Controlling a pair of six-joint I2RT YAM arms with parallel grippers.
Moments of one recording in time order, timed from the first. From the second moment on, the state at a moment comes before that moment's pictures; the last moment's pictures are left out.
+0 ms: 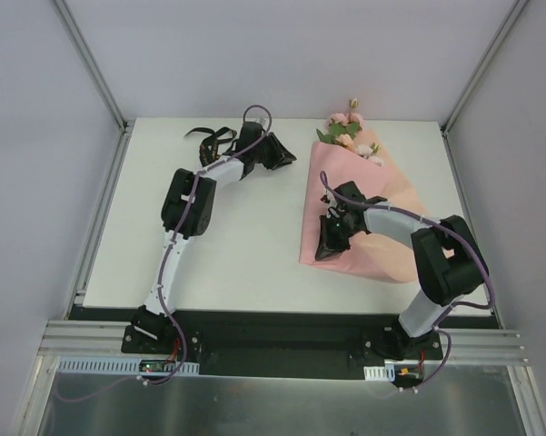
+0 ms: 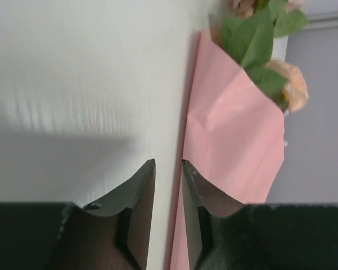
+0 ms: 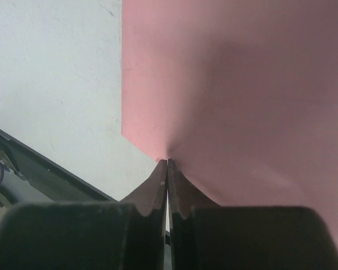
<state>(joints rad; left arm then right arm) -0.40 2.61 2.05 0.11 0.41 -1.03 0.47 1.69 0.94 -0.52 -0.43 0.40</state>
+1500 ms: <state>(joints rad) -0.86 2.17 1.27 0.21 0.63 -0.88 -0.37 0.82 0.35 -0.72 -0.42 0.69</state>
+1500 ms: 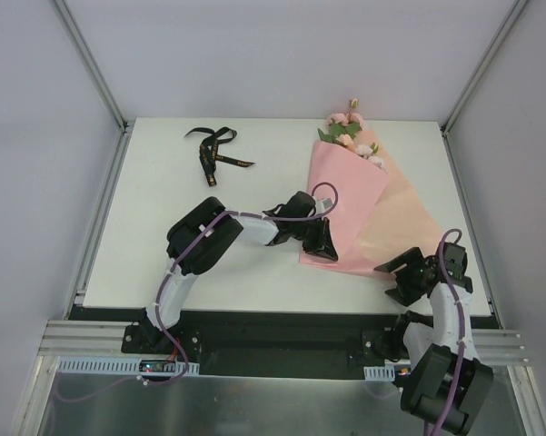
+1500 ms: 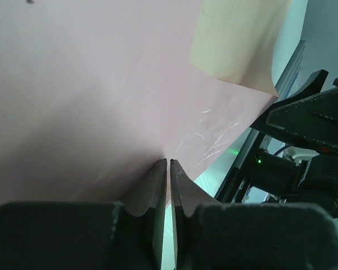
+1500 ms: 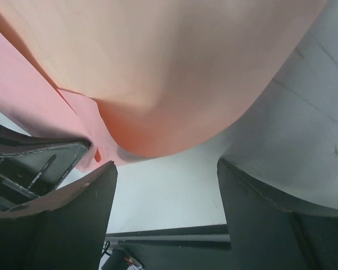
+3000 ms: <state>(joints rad) -0.85 2.21 1.23 0.34 0.64 -0.98 0.44 1.21 0.83 -0.57 -0.18 0.36</state>
